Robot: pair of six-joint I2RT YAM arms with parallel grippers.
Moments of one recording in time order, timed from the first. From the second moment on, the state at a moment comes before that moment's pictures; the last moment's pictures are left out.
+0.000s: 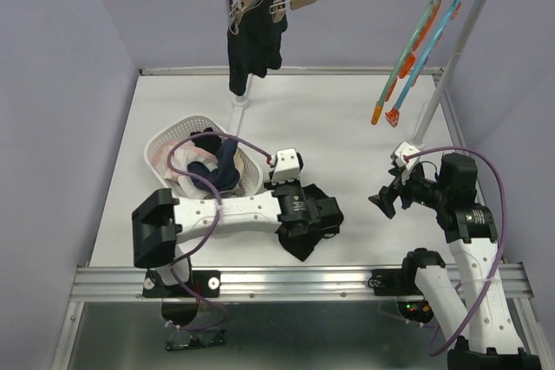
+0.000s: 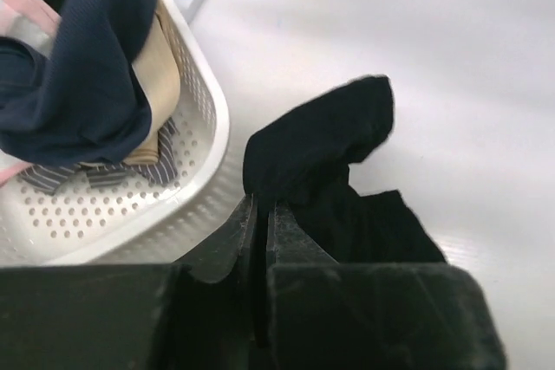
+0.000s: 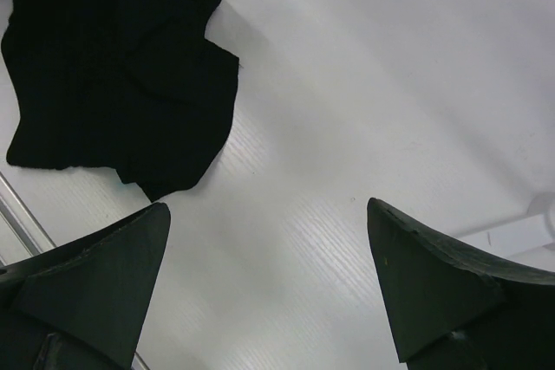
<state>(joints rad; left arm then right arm) -1.36 1.68 1.32 -1.17 -1.19 -1.54 -0.01 0.61 0.74 -0.74 -0.73 -0.53</state>
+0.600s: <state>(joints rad) -0.90 0.87 0.97 -0.44 -1.21 -0.64 -0.01 0.62 0.74 -0.74 -0.73 -0.53</state>
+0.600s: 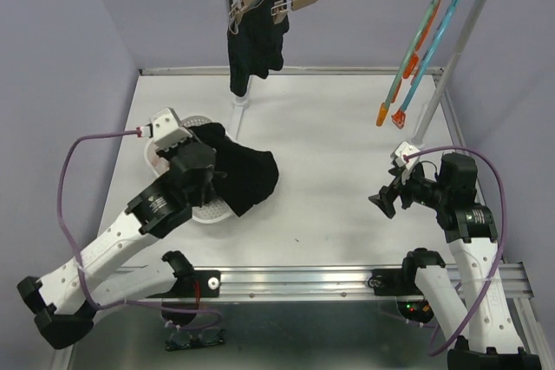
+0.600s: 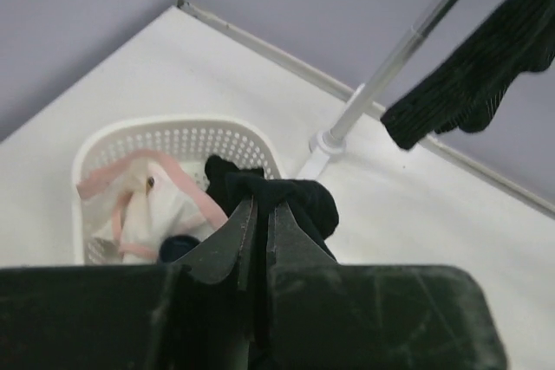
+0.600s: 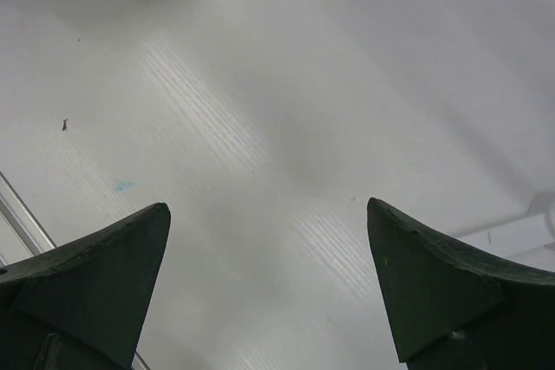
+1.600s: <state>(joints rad) -0.29 1.14 0.82 -0.16 -0.45 -0.51 -0.03 0.61 0.74 -0.74 -0.72 -0.53</state>
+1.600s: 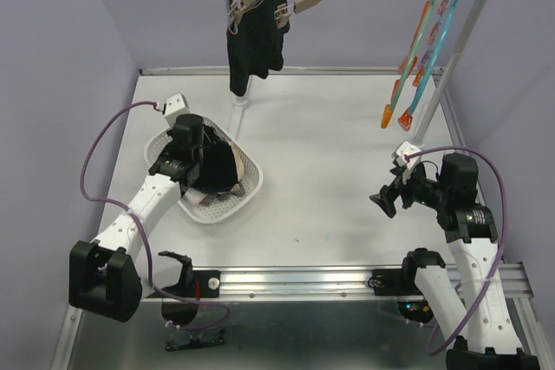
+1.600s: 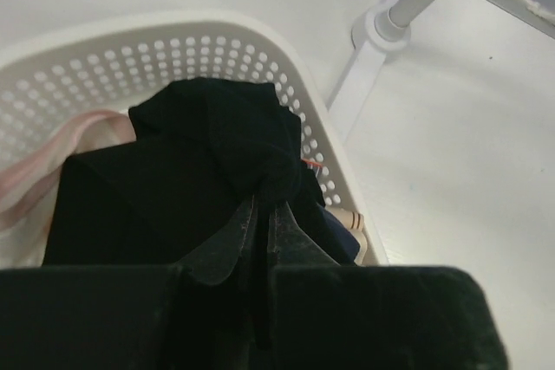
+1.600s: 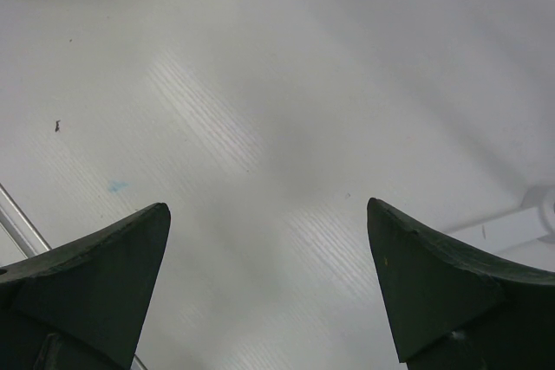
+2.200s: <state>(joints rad) -0.29 0.96 0.69 -0.21 -0.25 -0.72 -0.03 0.59 0.74 -0.74 -0.72 -0.53</state>
